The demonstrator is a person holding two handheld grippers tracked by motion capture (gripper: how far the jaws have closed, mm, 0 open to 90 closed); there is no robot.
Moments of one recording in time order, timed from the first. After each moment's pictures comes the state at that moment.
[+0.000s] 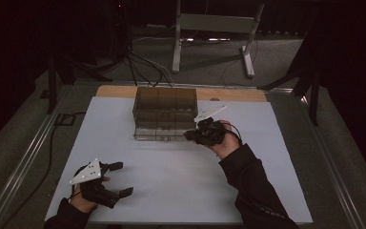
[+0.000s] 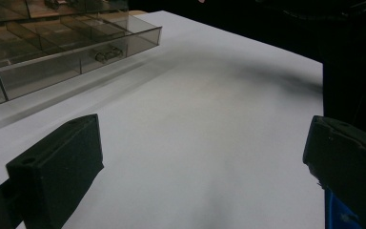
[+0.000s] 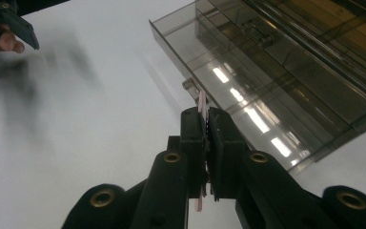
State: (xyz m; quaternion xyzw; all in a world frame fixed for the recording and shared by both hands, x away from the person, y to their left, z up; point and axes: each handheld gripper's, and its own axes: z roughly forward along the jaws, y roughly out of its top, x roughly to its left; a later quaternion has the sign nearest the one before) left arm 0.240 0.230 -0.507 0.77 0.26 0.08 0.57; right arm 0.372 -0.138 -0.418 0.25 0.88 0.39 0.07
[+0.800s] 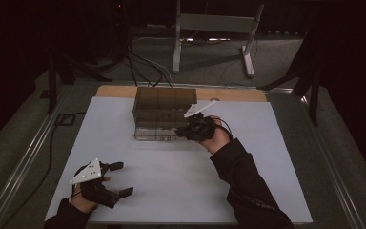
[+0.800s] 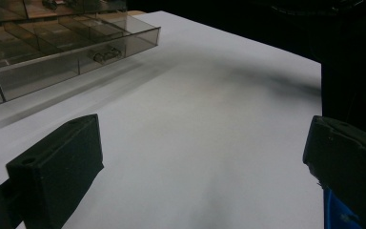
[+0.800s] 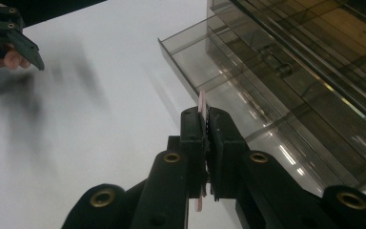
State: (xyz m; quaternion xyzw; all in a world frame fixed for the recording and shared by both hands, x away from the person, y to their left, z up) left arm 0.240 0.229 -0.507 0.77 0.25 0.08 0.57; right arm 0.385 -0.111 -0.414 0.24 0.89 0.39 0.06
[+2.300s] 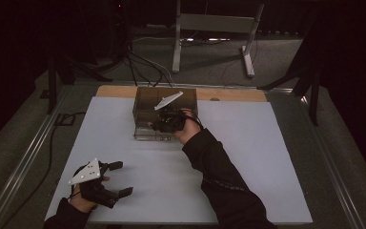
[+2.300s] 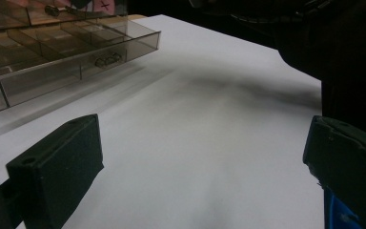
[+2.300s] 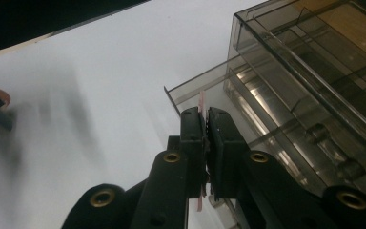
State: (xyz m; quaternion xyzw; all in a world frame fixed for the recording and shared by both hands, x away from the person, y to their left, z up) left arm 0.240 0.230 -0.505 0.77 0.25 0.08 0.58; right arm 0.423 -0.030 -0.428 0.23 0.89 0.39 0.04
